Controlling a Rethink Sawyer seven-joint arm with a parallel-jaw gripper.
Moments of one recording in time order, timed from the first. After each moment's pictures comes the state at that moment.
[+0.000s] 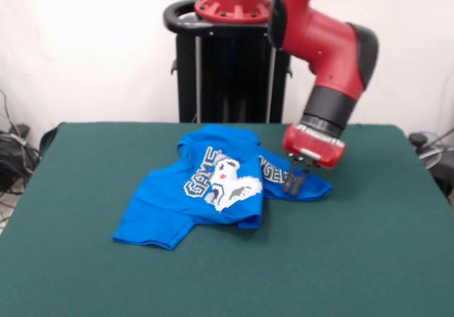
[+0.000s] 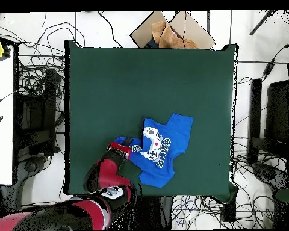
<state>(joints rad) 0.34 -0.24 -0.26 2.07 0.47 -0.70 1.80</state>
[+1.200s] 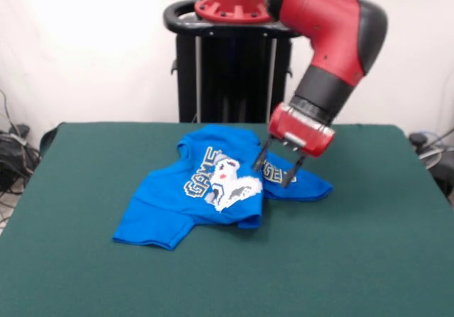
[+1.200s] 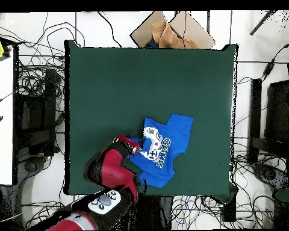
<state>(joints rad) 0.41 -0.30 -0.43 1.99 0.57 -0.39 1.80</state>
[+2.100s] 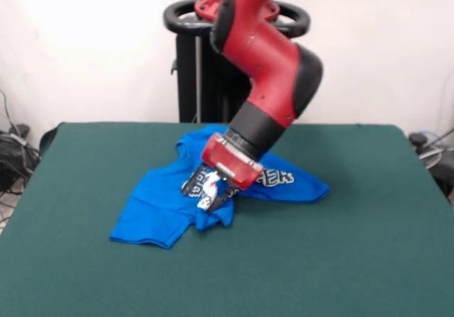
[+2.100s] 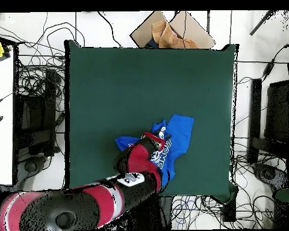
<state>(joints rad) 0.20 -0.13 -0.48 1.84 0.37 -0.43 1.80</state>
